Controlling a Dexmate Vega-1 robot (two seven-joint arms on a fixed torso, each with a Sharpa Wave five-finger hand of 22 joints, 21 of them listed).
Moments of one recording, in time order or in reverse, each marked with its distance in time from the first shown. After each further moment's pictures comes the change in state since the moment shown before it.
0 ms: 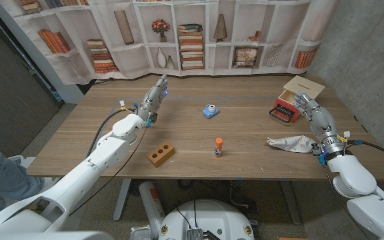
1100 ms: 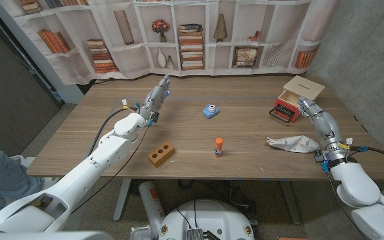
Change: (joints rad) left arm -0.022 -0.008 0.014 0.022 0.010 -0.001 -0.019; left_hand 0.008 0.008 -0.003 -0.003 -0.004 0.005 0.005 0.000 0.000 0.004 0.004 0.000 0.000 0.000 0.000 0.000 0.000 0.000 0.000 0.000 0.000; right arm -0.073 0.050 0.053 -0.050 -0.150 -0.023 -0.067; right_hand 0.009 0.004 0.000 -0.006 0.008 0.016 -0.002 0.000 0.000 0.008 -0.007 0.000 0.000 0.005 -0.005 0.000 0.000 0.000 0.000 0.000 0.000
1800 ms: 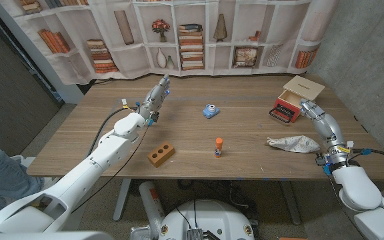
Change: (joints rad) left arm 0.006 0.003 -0.004 -0.016 0.003 0.000 0.010; left_hand 0.000 0.000 -0.004 -0.004 0.000 0.000 0.000 0.000 0.000 0.002 0.002 0.000 0.000 0.000 0.000 0.000 0.000 0.000 0.000 0.000 0.000; right arm -0.025 0.022 0.026 -0.014 -0.087 -0.011 -0.029; right_hand 0.012 -0.004 0.003 -0.008 0.000 0.011 -0.011 0.000 0.000 0.007 -0.007 0.000 0.000 0.014 -0.007 0.000 0.000 0.009 0.002 0.000 0.000
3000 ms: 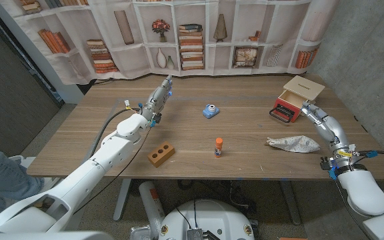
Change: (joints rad) left arm 0.002 -0.012 0.014 0.001 0.010 -0.001 0.004; left_hand 0.005 0.005 -0.005 0.001 0.000 0.000 0.000 0.000 0.000 0.000 0.000 0.000 0.000 0.000 0.000 0.000 0.000 0.000 0.000 0.000 0.000; right arm -0.065 0.017 0.064 -0.052 -0.155 -0.064 -0.035; right_hand 0.011 -0.011 0.001 -0.018 0.008 0.013 -0.013 0.000 0.005 0.016 -0.016 0.000 0.005 0.014 0.004 0.000 0.000 0.011 0.004 0.000 0.000
